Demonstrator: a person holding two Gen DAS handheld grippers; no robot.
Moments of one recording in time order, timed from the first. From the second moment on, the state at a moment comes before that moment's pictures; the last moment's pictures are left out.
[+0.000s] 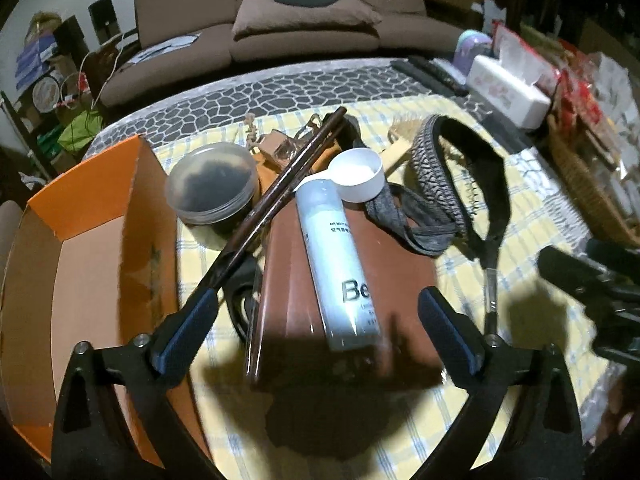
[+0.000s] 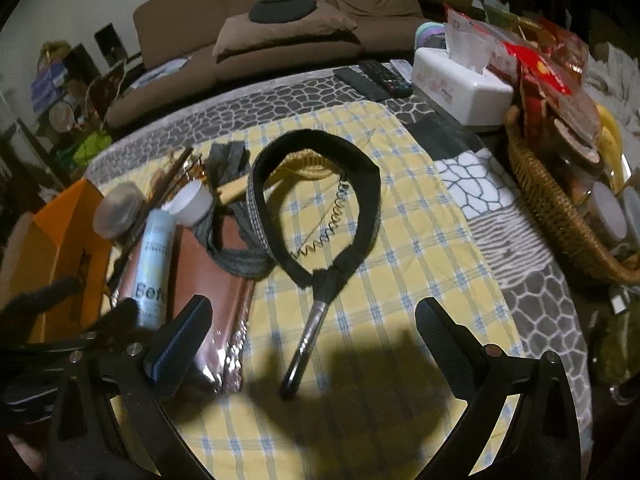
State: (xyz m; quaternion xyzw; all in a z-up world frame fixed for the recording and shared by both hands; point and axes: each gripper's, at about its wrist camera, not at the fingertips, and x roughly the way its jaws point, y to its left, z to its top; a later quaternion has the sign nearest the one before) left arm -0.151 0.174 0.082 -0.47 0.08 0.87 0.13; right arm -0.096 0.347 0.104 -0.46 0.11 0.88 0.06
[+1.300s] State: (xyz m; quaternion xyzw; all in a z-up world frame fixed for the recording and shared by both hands) left arm -0.159 0.161 0.058 -0.50 0.01 0.84 0.19; right arm -0.113 0.341 0.027 -0.52 0.12 0.84 0.05
